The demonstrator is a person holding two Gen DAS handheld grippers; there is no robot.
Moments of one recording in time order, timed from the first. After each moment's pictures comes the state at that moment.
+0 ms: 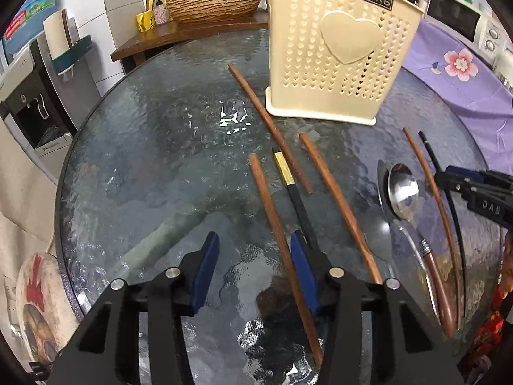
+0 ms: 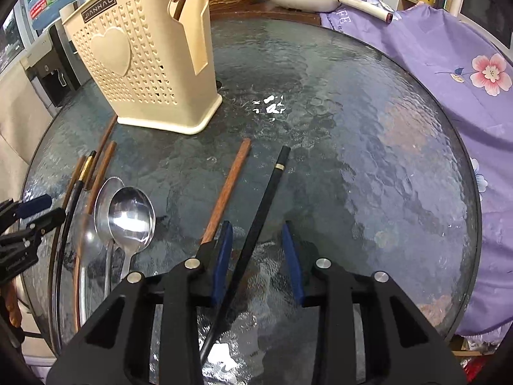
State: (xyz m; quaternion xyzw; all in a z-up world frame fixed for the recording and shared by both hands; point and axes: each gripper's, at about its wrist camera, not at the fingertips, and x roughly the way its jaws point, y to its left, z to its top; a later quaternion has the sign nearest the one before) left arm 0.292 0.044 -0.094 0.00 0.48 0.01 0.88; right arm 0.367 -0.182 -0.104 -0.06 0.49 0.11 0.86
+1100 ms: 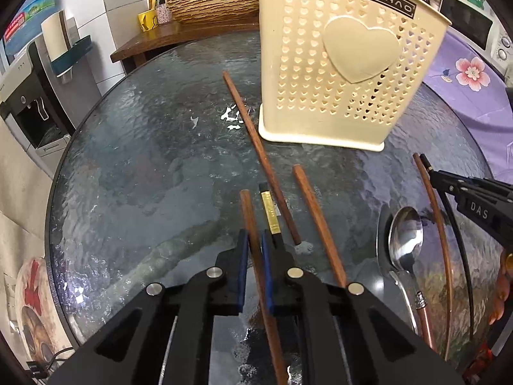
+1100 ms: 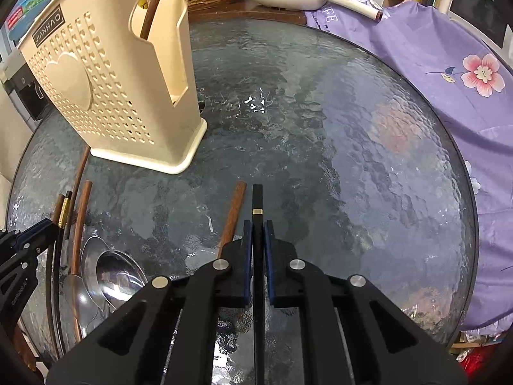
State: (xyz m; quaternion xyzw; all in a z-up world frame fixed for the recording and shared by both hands) left arm 0.322 0.033 -0.094 -0.02 0.48 0.02 0.88; right arm 0.402 -0.162 -0.104 -0.05 0.49 0.06 0.87
